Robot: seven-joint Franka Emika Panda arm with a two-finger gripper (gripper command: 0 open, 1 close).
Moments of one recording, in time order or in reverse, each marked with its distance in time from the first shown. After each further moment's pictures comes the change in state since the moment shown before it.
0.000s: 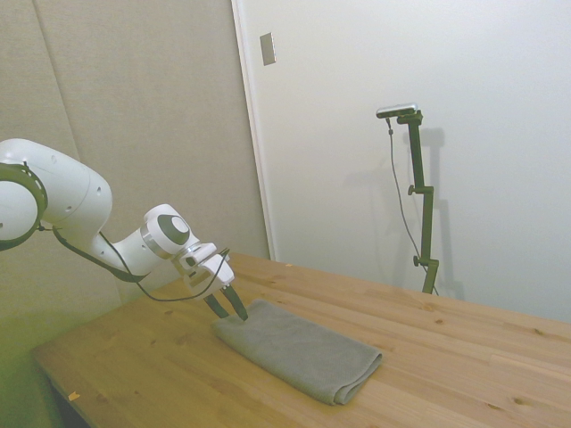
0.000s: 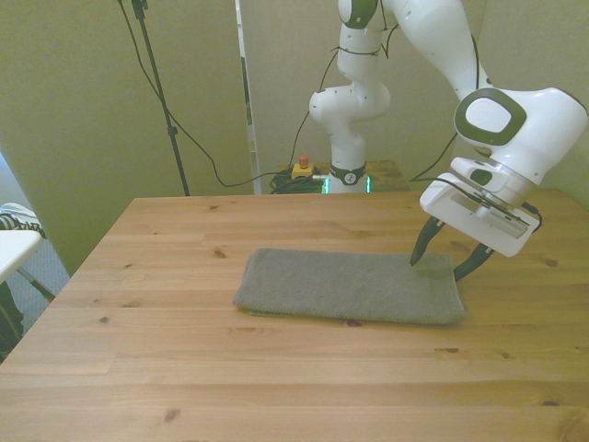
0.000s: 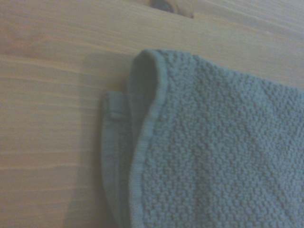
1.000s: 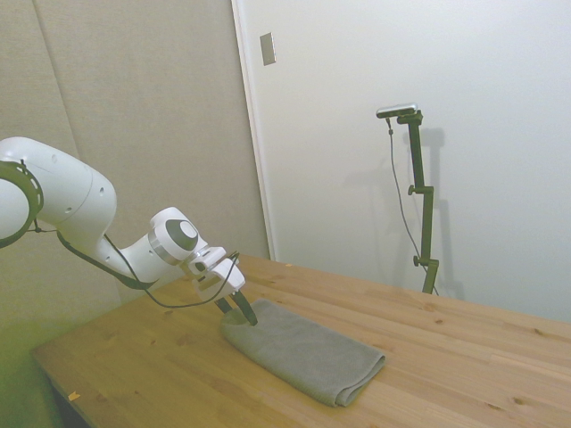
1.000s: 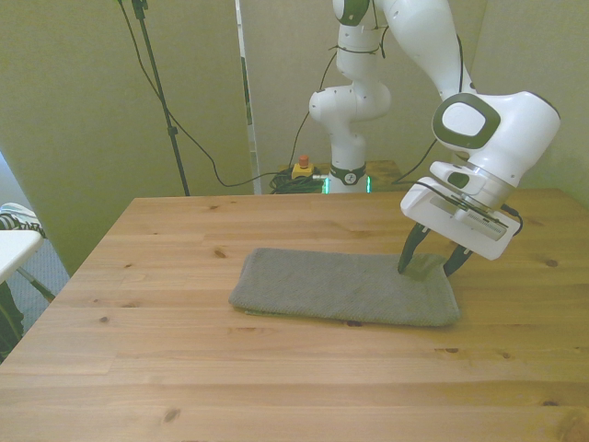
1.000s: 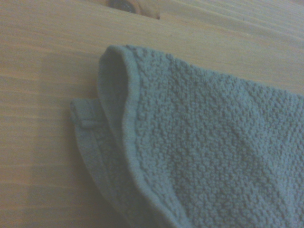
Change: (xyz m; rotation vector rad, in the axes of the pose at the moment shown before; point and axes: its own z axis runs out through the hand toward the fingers) arm 0.013 0.016 0.020 0.039 0.013 0.004
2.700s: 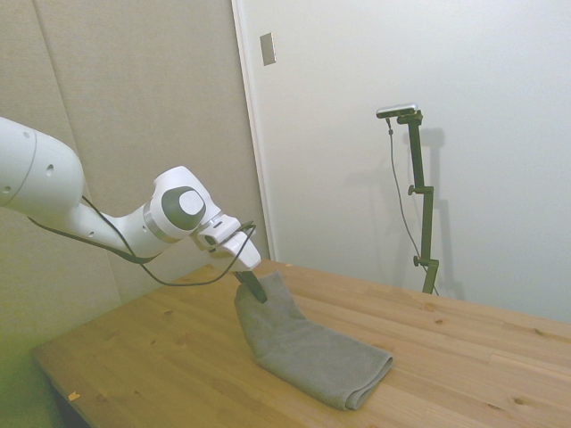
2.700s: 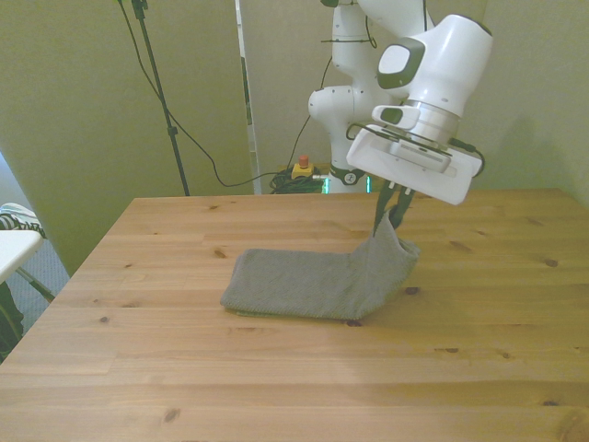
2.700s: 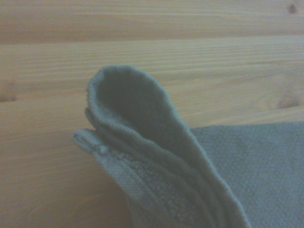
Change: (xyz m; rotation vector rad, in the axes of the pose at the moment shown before) arm 0.124 0.119 -0.044 0.141 -0.065 0.228
